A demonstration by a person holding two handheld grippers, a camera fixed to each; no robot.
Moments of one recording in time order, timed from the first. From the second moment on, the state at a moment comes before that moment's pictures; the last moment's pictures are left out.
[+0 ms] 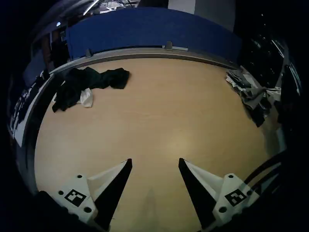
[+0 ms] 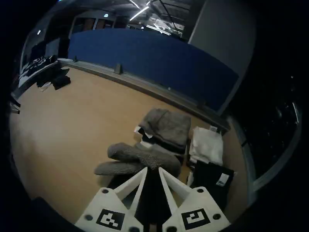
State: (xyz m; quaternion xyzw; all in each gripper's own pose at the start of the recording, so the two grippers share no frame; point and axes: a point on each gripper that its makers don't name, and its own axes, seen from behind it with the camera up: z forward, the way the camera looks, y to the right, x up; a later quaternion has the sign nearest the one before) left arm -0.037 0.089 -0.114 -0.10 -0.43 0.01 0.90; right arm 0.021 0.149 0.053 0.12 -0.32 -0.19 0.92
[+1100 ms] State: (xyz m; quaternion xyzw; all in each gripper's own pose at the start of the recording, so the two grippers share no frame) left arm -0.041 0.097 -0.124 -0.12 -0.44 0.03 0.89; right arm -0.085 0.221 -0.037 0.01 -0.44 -0.12 0.89
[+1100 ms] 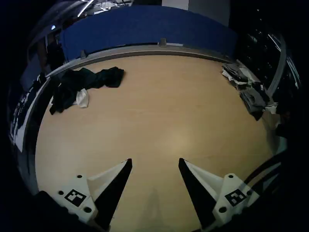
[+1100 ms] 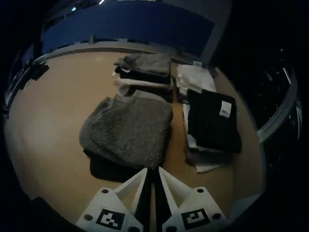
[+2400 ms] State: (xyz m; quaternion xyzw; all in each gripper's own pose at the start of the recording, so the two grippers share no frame) left arm -0.037 0.098 -0.122 -0.12 -0.43 0.02 0.89; right arm -0.066 0.215 -0.043 -0.01 -0.42 -0.12 0.90
